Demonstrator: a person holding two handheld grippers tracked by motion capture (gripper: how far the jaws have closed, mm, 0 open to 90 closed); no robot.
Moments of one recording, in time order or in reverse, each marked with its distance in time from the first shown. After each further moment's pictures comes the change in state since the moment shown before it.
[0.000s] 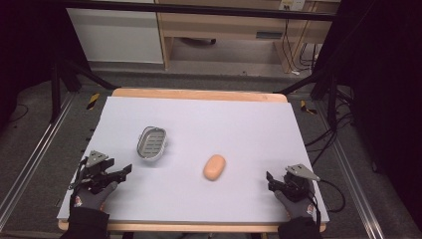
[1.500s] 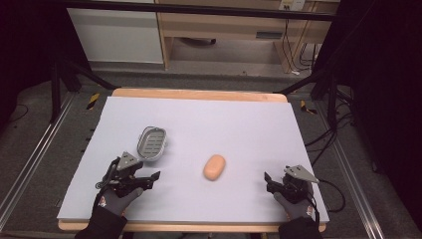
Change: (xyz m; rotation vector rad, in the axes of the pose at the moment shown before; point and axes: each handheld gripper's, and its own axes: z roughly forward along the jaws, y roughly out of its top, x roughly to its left) left arm -0.075 0.017 0.014 0.044 -0.164 0.138; right arm 0.005 -0.001 -0.002 -0.031 0.025 -0.020
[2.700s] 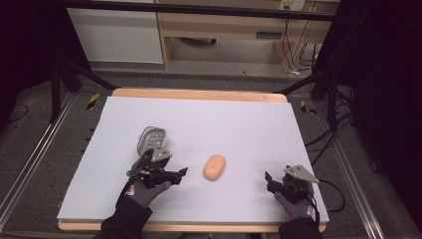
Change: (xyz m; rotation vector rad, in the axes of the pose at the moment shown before) left arm -0.055 0.048 0.036 0.035 -0.071 0.125; right arm 0.001 0.001 -0.001 -0.001 -0.017 -0.002
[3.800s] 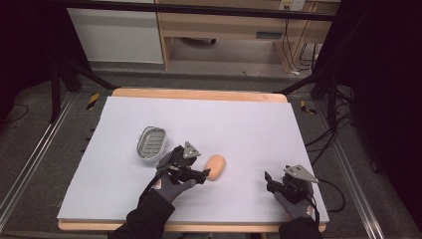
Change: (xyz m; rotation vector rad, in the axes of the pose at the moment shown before) left arm -0.041 0.032 0.046 0.063 -0.061 0.072; right arm 0.000 0.000 0.000 -0.004 0.004 -0.008
